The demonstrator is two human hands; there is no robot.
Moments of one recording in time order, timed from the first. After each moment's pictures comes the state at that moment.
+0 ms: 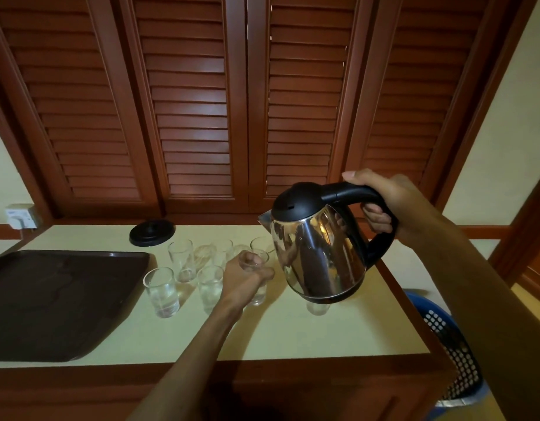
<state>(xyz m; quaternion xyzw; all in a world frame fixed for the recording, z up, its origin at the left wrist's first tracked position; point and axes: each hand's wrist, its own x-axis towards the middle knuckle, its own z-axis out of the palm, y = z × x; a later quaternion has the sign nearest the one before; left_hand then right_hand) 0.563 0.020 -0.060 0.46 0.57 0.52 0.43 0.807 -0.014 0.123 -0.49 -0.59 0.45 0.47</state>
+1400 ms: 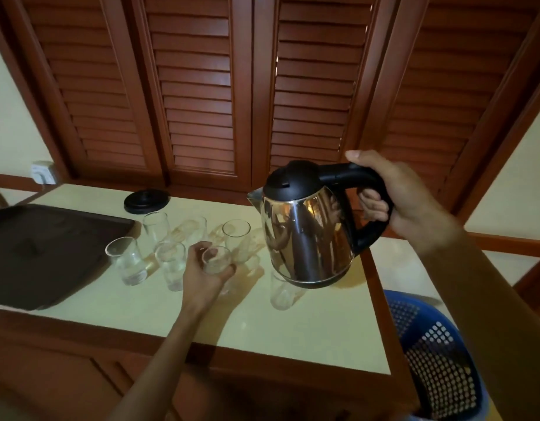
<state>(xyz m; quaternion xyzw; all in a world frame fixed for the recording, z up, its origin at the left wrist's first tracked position) 0.597 0.022 -0.116 0.45 0.64 0.58 0.25 0.893 0.054 0.107 -0.40 -0.58 0.54 0.46</state>
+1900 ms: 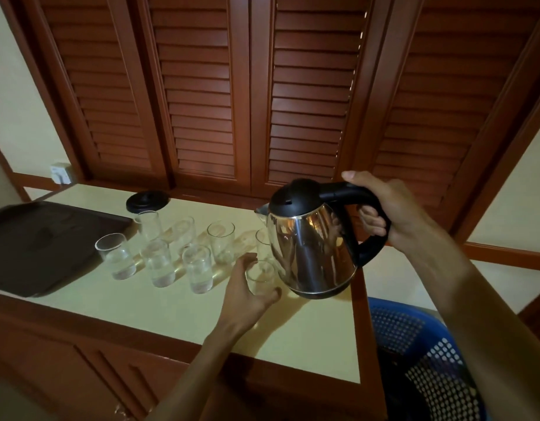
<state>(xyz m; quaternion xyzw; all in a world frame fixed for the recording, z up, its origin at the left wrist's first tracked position) 0.722 0.002 -0.110 0.53 0.62 0.51 0.28 0.954 0.074 0.086 -0.42 -0.59 0.53 0.44</state>
